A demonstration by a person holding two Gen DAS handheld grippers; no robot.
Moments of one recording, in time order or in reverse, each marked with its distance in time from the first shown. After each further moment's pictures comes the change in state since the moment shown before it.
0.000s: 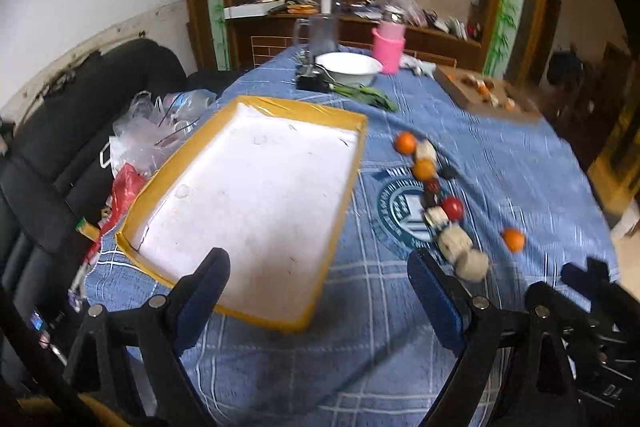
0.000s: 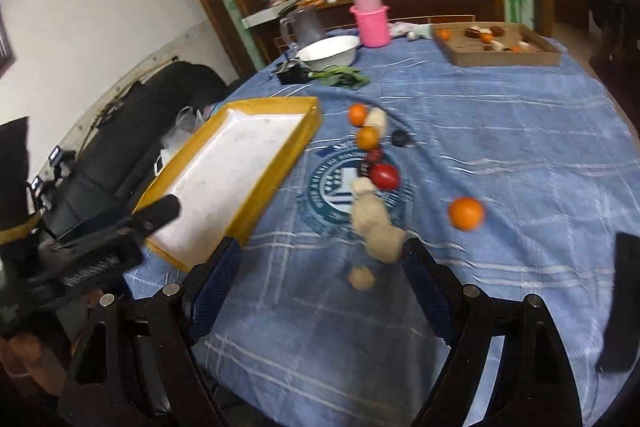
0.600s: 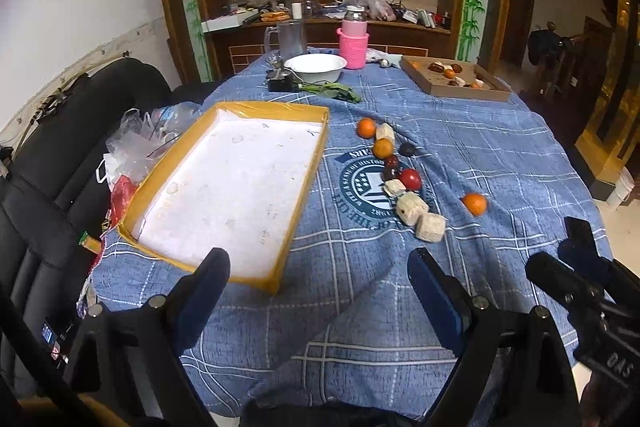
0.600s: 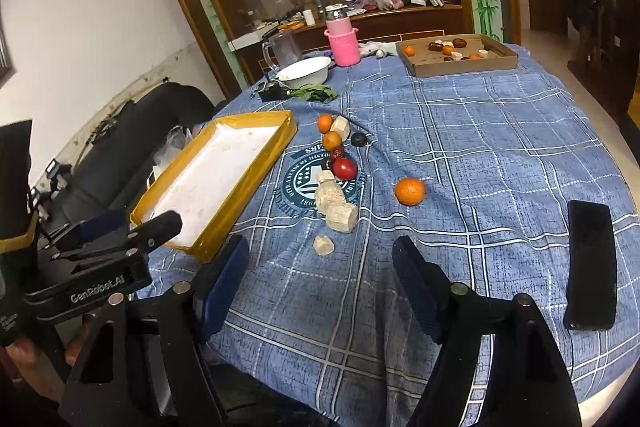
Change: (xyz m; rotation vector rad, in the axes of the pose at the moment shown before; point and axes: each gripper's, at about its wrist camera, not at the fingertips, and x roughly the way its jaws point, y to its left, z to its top) left arm -0.048 -0.042 -0.027 0.087 -0.008 -0.015; right arm -0.040 -0.021 -0.017 0.030 -0.071 -0.019
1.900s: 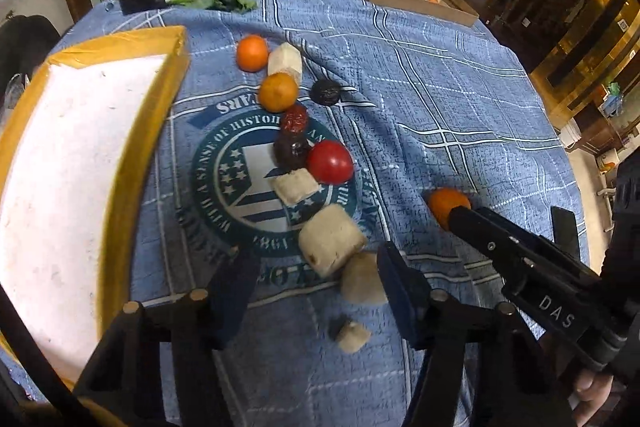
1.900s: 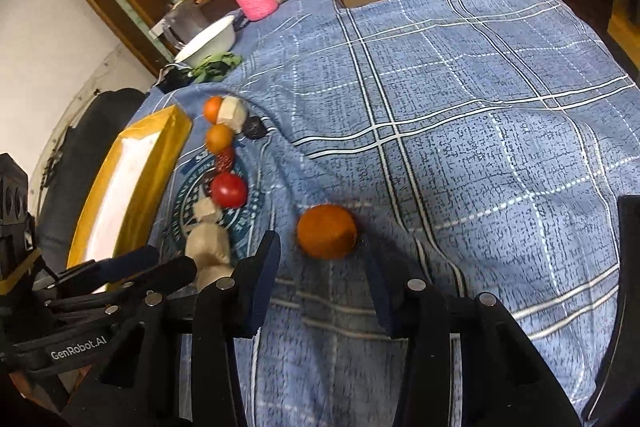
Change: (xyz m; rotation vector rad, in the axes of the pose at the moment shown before) left arm 0.168 -0.064 0.054 0.068 0.371 -0.296; right arm 0.146 -0.100 0.041 0.224 0.193 -0.074
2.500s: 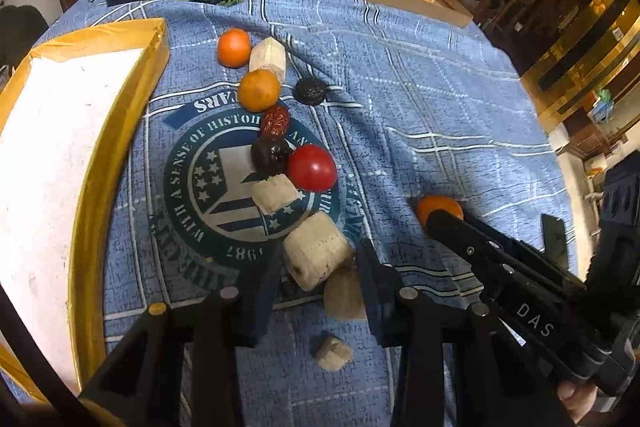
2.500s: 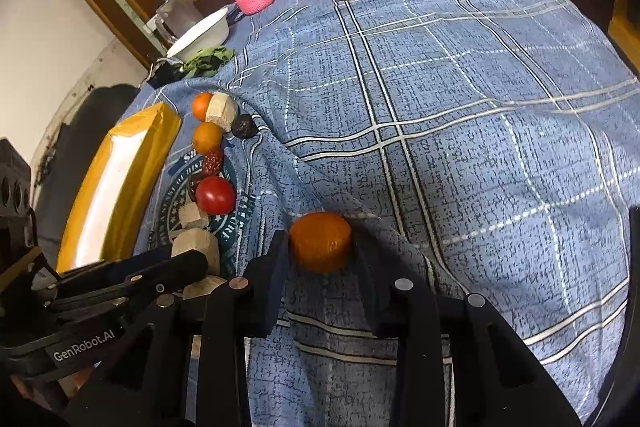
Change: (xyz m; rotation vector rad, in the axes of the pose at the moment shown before) left arm 0.005 0.000 0.004 -0.020 0.000 -0.070; right arm 0.007 -0.001 0.002 -0.005 -0.003 0.011
